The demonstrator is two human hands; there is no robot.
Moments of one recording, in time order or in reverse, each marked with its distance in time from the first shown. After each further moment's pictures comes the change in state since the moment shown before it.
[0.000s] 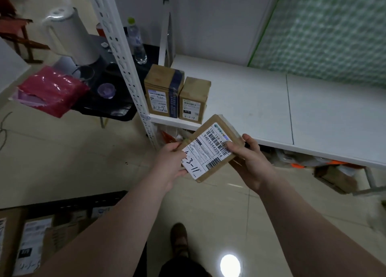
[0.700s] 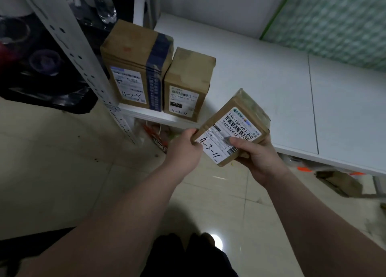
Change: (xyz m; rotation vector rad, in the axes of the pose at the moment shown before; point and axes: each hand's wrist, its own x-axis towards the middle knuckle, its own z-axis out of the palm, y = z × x) left_hand 0.224 -0.031 0.060 0.465 -0.083 0.221; right_hand 0.203 0.026 -0.043 -0.235 0.106 -0.056
